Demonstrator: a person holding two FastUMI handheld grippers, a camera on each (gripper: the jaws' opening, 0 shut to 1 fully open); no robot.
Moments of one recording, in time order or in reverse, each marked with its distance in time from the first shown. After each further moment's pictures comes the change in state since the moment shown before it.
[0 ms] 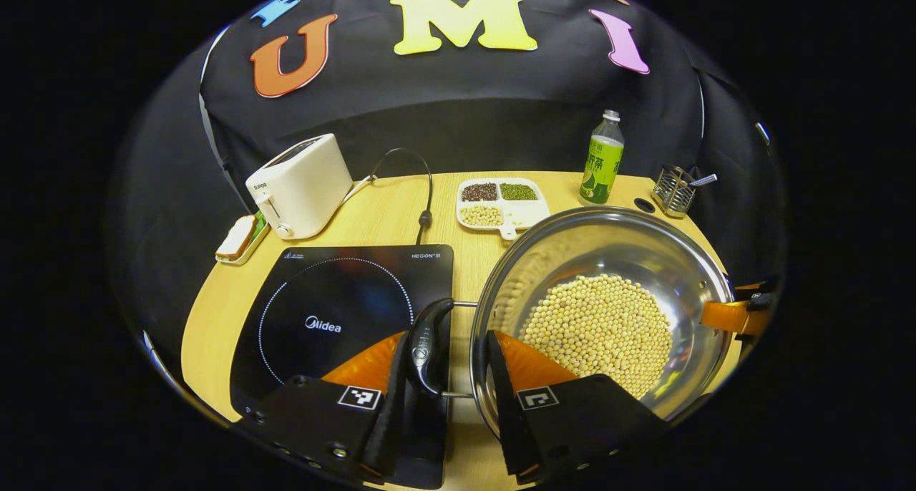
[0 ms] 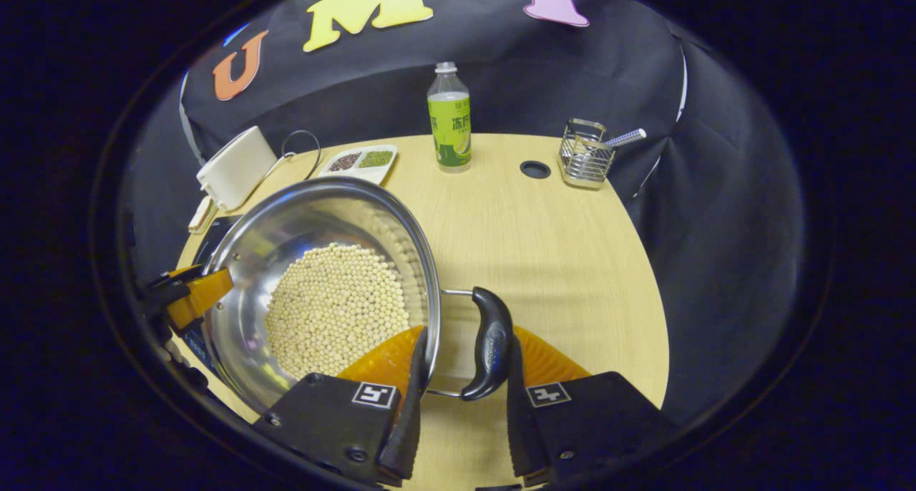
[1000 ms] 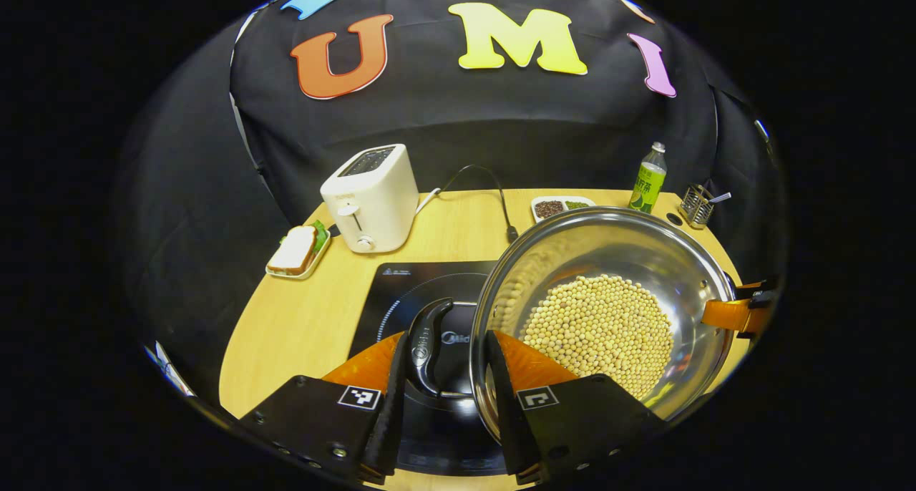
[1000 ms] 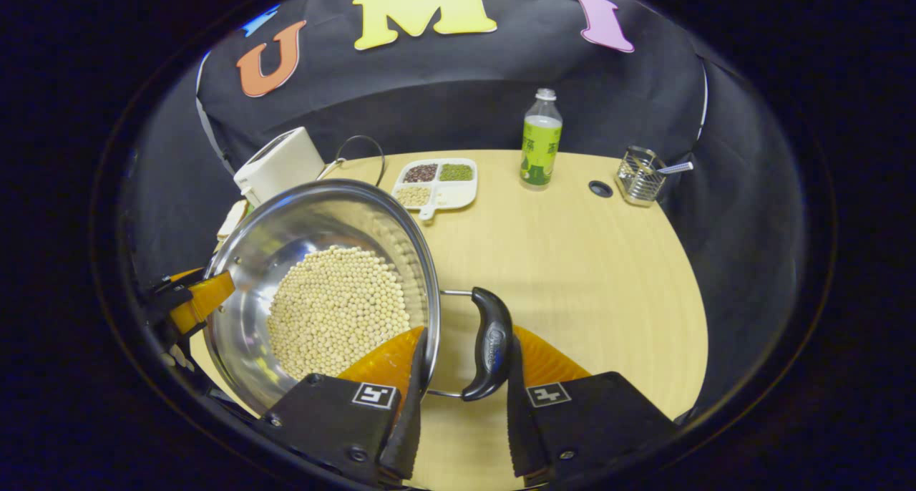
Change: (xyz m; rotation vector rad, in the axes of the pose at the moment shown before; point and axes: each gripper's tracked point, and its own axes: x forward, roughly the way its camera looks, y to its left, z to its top) left arm -0.033 0.159 0.012 0.007 -0.028 0.050; right arm -0.029 0.164 0.009 -0.002 -0.012 0.042
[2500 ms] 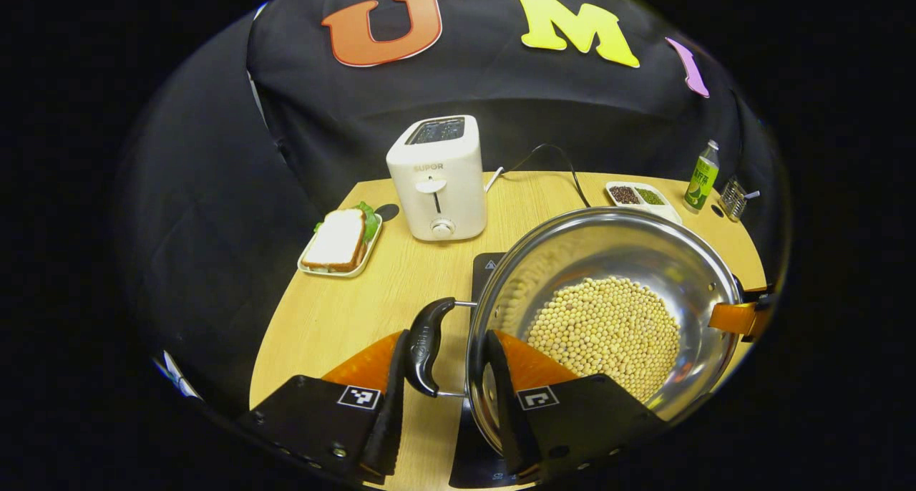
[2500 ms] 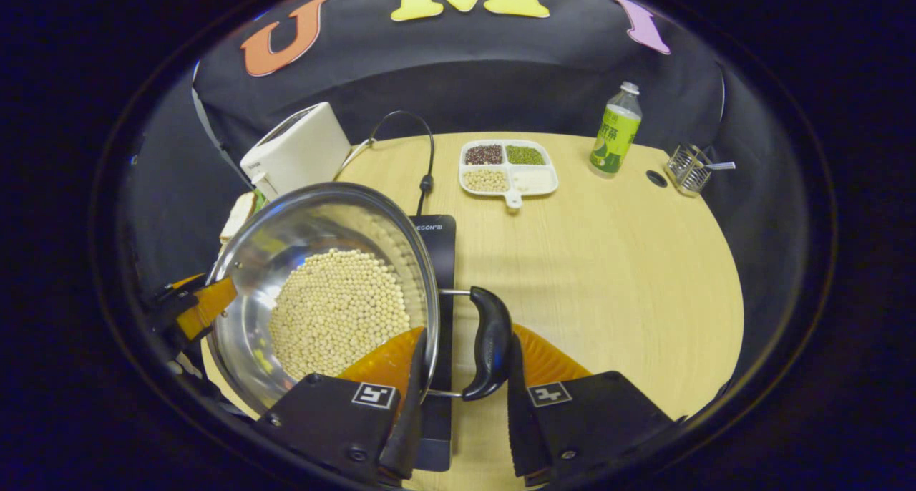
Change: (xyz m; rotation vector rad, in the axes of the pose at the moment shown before) left arm 0.054 0.119 -0.017 -0.023 0.066 0.025; right arm 0.051 0.121 0.000 0.024 0.048 -0.020
